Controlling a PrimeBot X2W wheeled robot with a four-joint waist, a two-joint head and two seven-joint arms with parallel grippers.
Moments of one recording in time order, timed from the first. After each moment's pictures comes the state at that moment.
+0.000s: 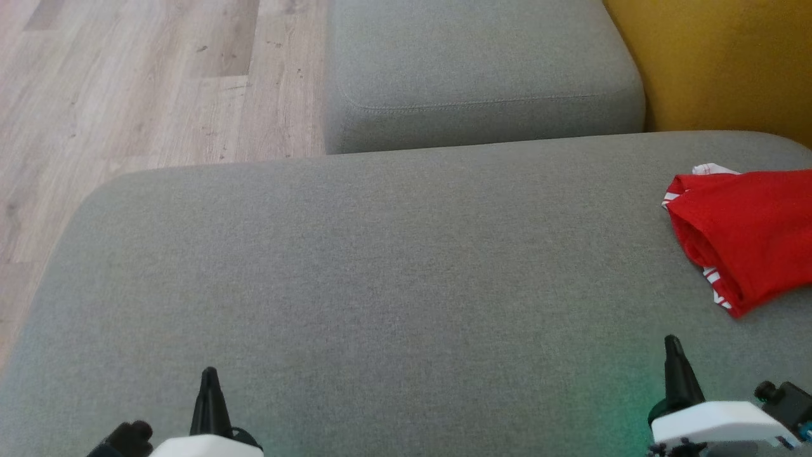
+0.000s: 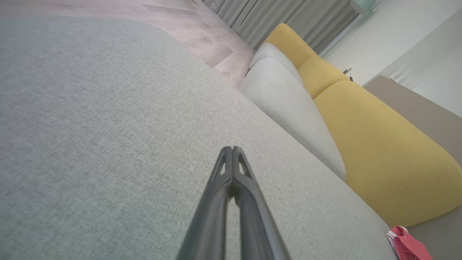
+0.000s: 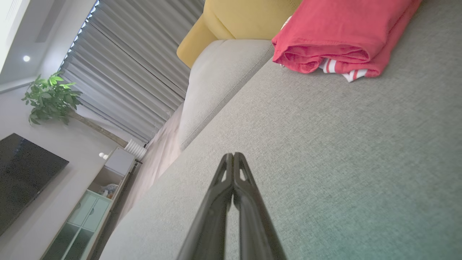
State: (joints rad) left arm 0.11 0.06 -0.15 0.25 -0.85 0.05 -0.11; right arm 0.08 -0.05 -0.01 0.35 0.82 0.12 -0.08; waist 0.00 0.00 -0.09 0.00
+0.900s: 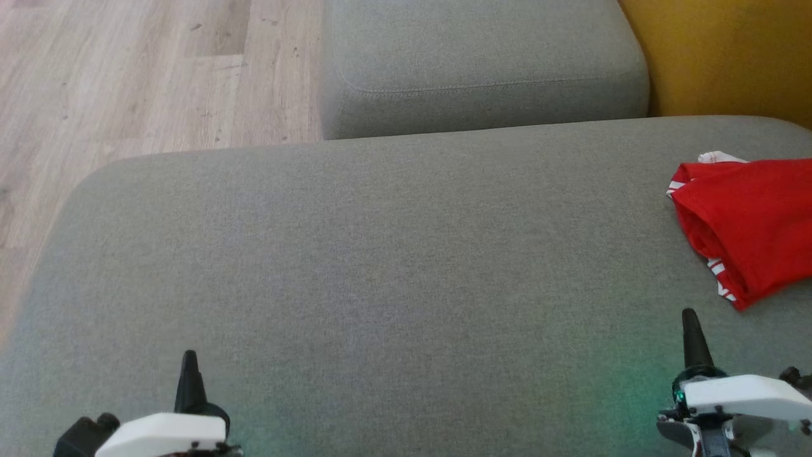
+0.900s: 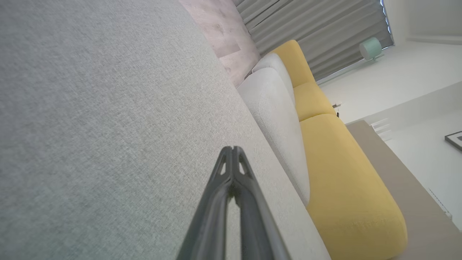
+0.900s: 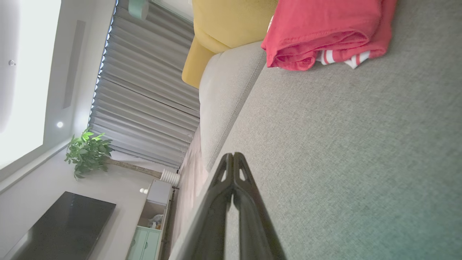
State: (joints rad) left arm 0.05 0.07 -0.08 0.26 -1.15 -0.01 -0.04; right arm 0.02 -0.05 -0.06 0.33 1.12 0.12 -0.01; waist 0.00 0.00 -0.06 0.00
